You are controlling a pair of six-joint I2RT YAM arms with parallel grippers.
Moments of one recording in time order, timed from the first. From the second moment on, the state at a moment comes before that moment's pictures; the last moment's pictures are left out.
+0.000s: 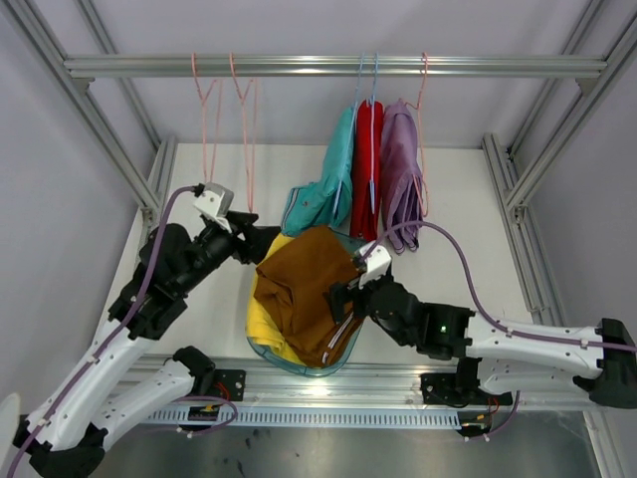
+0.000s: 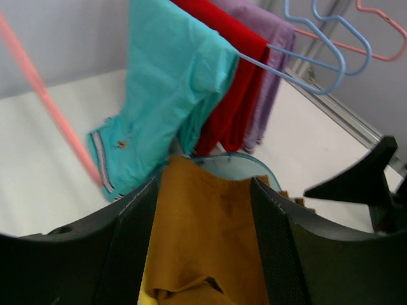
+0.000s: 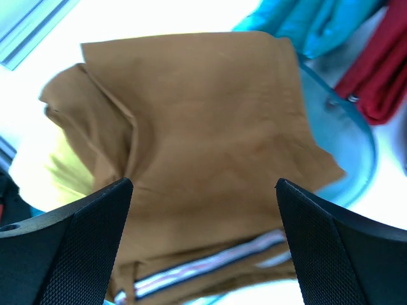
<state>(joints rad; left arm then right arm) -0.60 0.70 0.93 -0.29 0.03 -0.17 1.31 1.03 0.75 -0.09 0.60 0.37</state>
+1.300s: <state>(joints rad) -0.61 1.73 1.93 -0.45 0.35 -0.36 1.07 0.62 0.39 -0.10 0.48 0.32</state>
